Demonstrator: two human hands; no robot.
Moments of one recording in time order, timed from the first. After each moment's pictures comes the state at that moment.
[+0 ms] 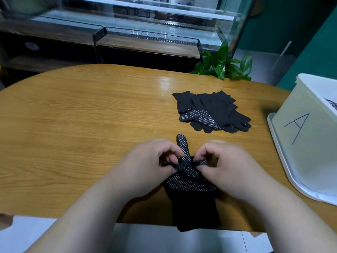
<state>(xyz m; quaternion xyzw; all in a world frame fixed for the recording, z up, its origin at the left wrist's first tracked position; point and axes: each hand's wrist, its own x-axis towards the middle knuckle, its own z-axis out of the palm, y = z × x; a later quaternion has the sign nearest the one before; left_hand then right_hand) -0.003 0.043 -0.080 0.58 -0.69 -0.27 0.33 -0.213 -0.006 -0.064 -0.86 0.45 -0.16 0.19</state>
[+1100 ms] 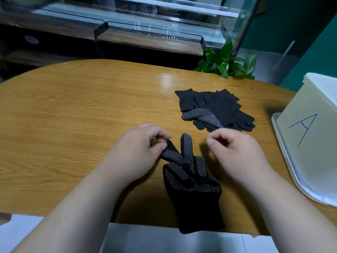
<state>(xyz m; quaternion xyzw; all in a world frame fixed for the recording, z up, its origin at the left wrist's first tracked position) 0.018 0.026 -0.086 0.65 -0.65 -0.18 0.35 -0.209 -0.029 -0.073 -0.77 0.55 -0.26 0.19</state>
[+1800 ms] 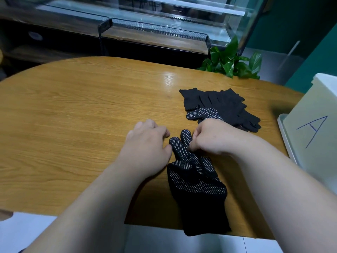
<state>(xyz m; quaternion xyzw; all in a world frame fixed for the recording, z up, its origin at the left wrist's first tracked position) 0.009 0.006 -0.100 0.74 -0.64 -0.09 0.20 -0.149 -0.072 -0.051 -0.77 0.59 0.04 0.23</state>
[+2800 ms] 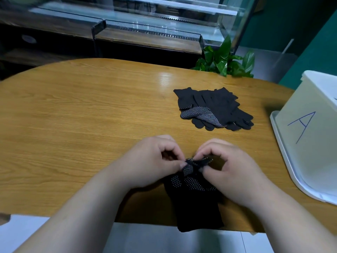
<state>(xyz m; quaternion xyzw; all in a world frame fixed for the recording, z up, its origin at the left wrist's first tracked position) 0.001 0.029 -0.087 0.52 -0.69 -0.36 0.35 -0.211 -0.001 -0.075 -0.84 0.41 -0.26 0.24</state>
